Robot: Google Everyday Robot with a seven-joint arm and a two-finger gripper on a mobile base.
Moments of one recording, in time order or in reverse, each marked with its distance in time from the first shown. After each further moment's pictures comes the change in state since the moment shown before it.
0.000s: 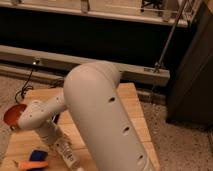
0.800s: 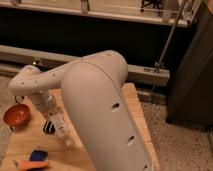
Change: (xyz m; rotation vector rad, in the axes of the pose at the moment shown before) arm -0.081 -0.080 -0.153 0.030 -0.211 0.252
